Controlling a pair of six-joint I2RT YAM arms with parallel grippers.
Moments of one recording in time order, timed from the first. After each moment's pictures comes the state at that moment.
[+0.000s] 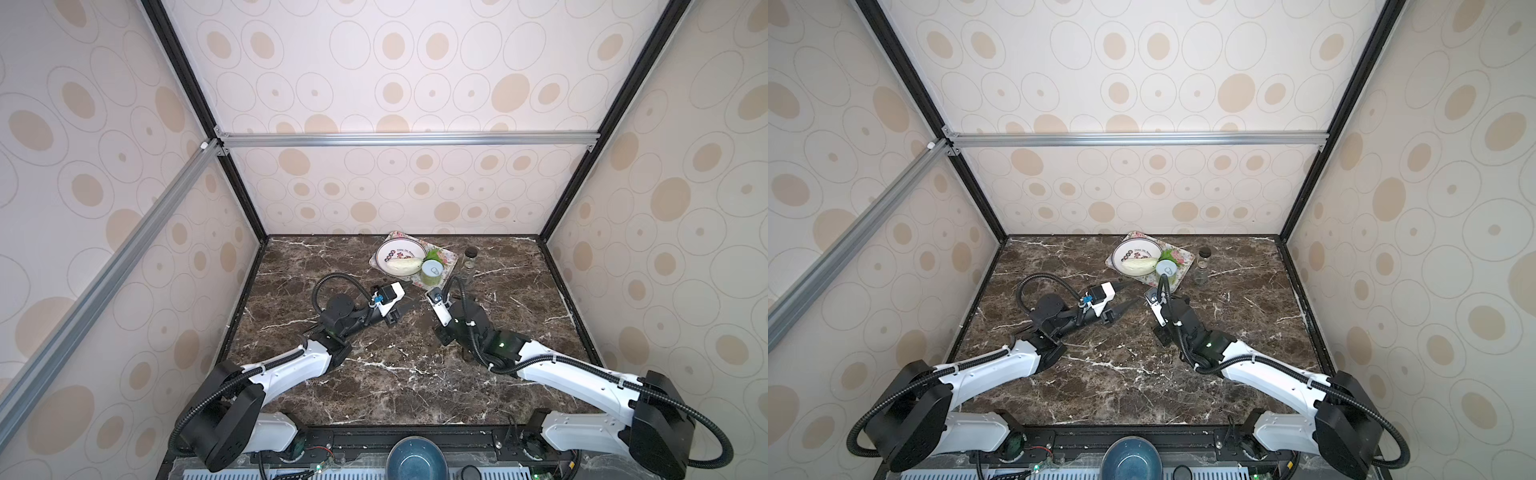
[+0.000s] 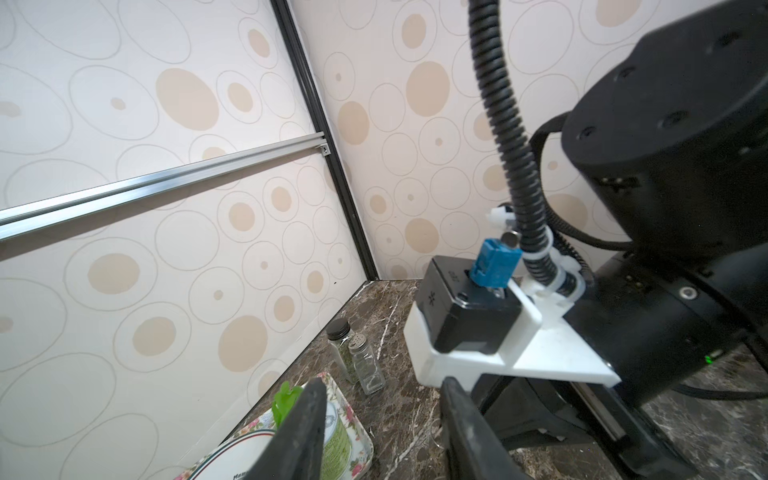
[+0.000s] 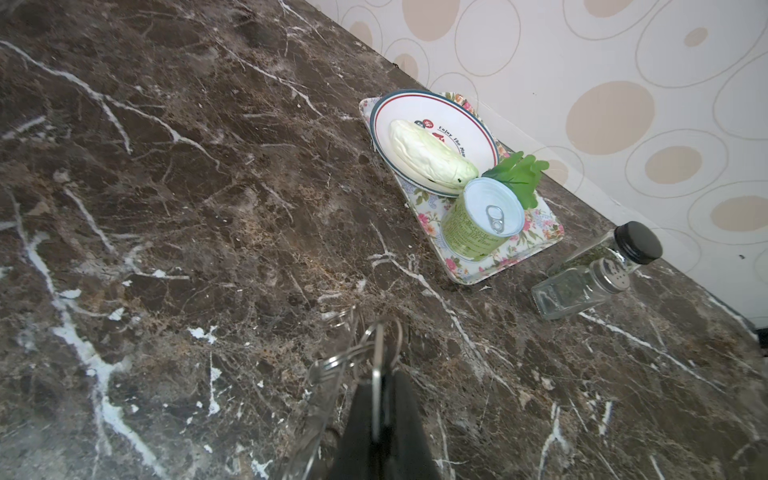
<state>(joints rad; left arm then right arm) -0.62 1.31 0.60 0.89 0.44 0.22 0.84 1.23 0.78 -0.13 0.37 -0.12</state>
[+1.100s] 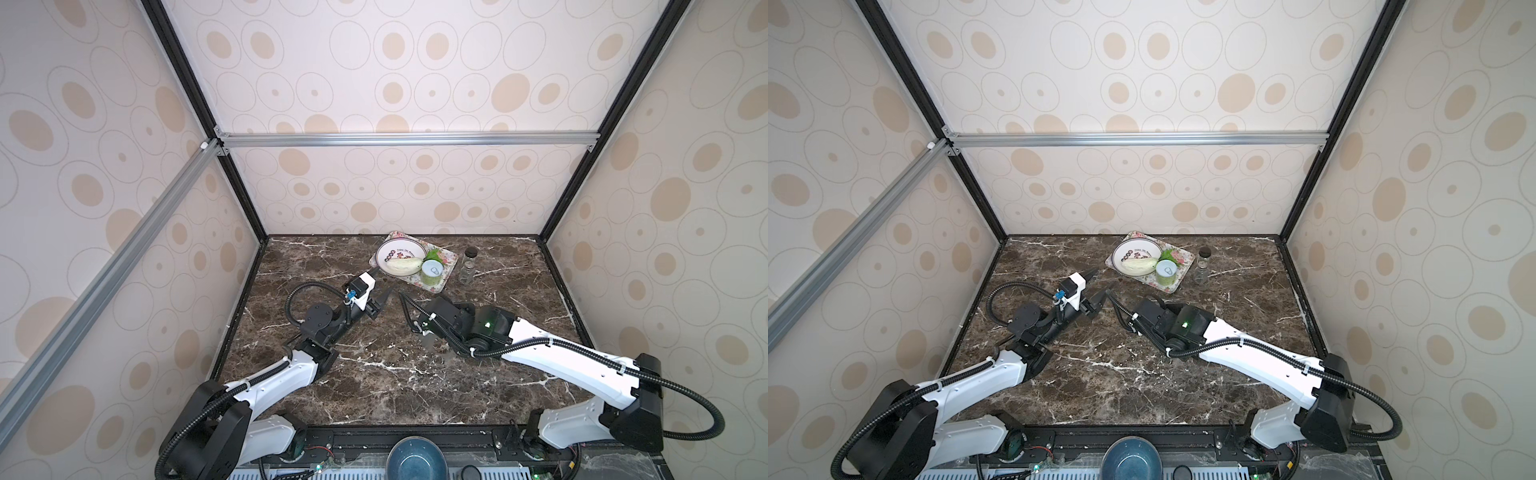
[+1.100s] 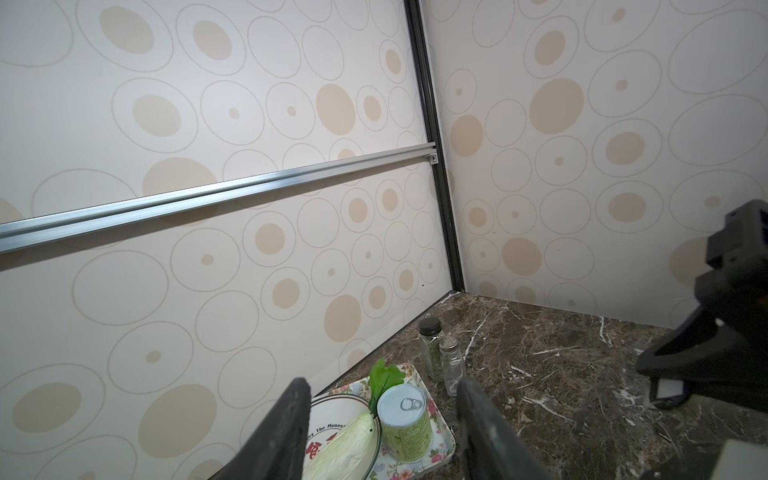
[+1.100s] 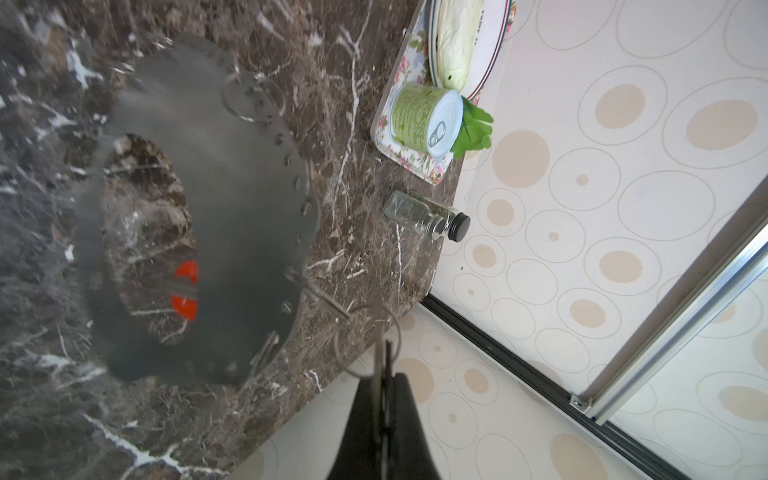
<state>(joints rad) -0.53 1.21 0.51 0.97 0.24 0.15 1.02 1.39 1.27 -1.08 0.82 -0.77</state>
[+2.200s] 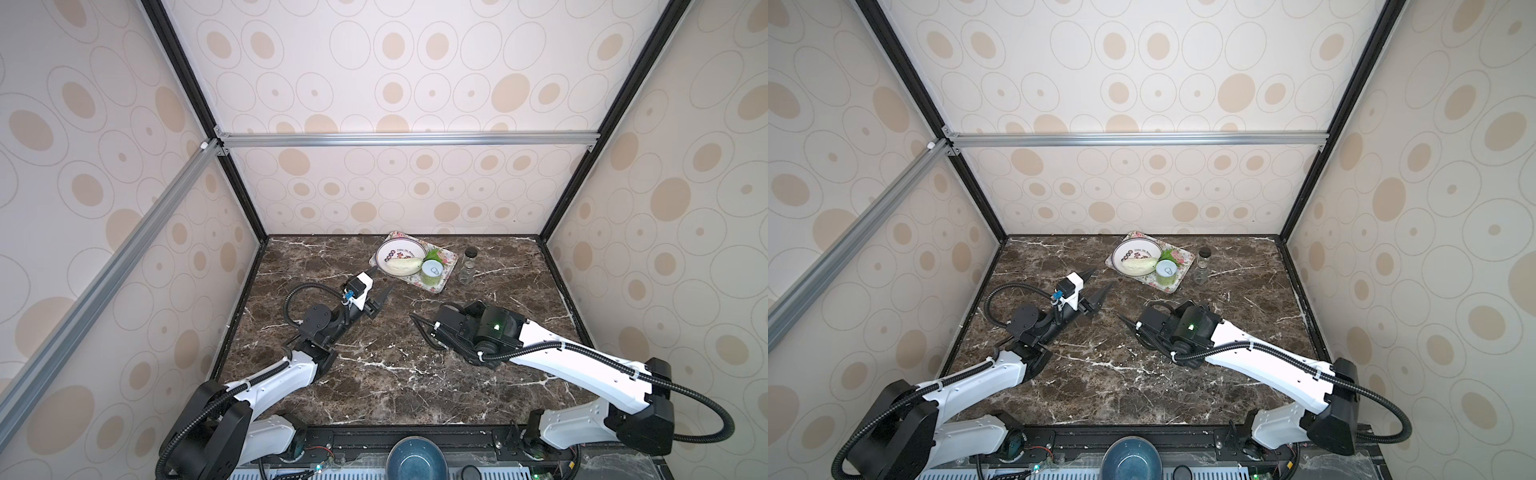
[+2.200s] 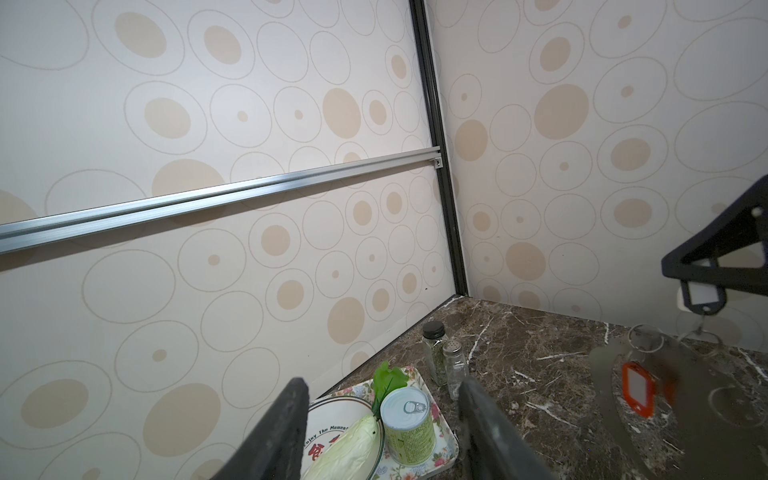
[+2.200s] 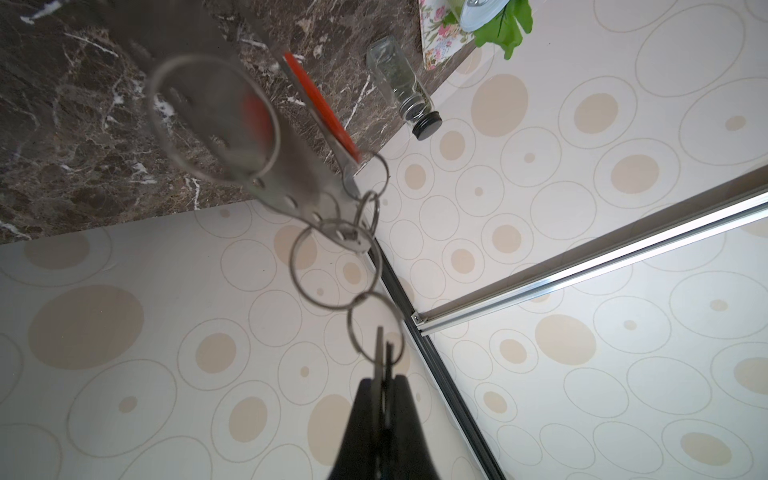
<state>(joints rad) -0.53 1.21 0.49 1.00 0.23 0.14 1.05 1.33 1.30 -1.33 1.12 -1.16</state>
